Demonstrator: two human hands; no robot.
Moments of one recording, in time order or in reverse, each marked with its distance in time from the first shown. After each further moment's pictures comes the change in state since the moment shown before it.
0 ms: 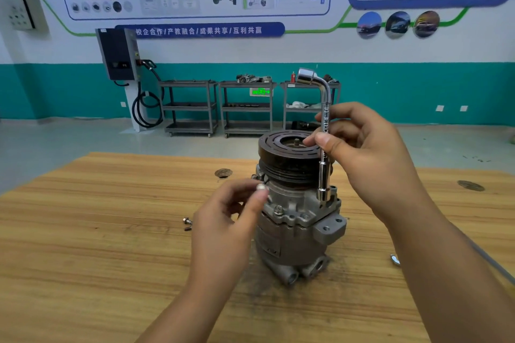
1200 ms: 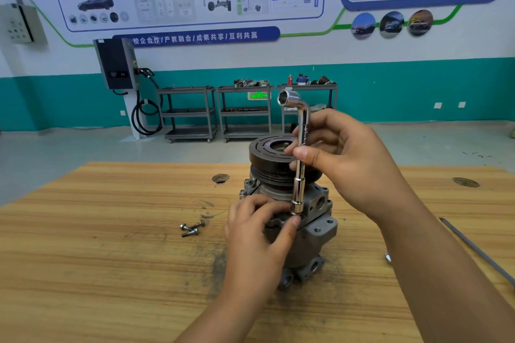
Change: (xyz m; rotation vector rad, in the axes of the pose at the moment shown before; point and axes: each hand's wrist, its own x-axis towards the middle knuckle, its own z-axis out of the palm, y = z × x) left_hand -0.016 -0.008 0.036 0.334 -0.122 0.078; right_hand -0.003 -0.007 -0.004 0.043 -0.112 0.003
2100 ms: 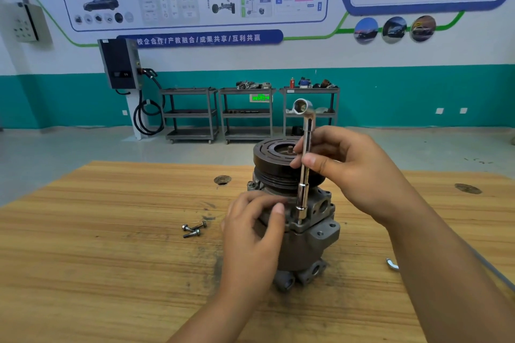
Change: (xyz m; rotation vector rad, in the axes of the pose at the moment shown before) left_hand 0.006 0.004 -0.007 -0.214 0.075 -0.029; right_hand 0.003 0.009 -0.007 -0.028 -0.122 0.020
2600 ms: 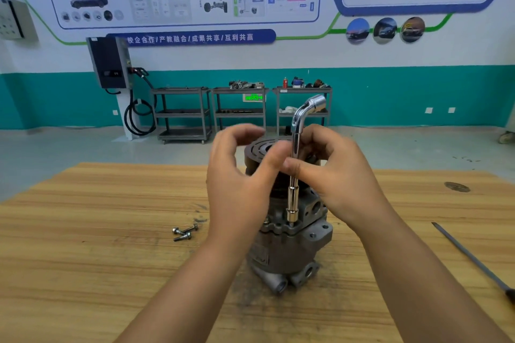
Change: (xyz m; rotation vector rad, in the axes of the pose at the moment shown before) left_hand 0.051 0.042 -0.002 -0.089 0.119 0.147; right_hand 0.002 0.005 0.018 -0.082 0.210 -0.033
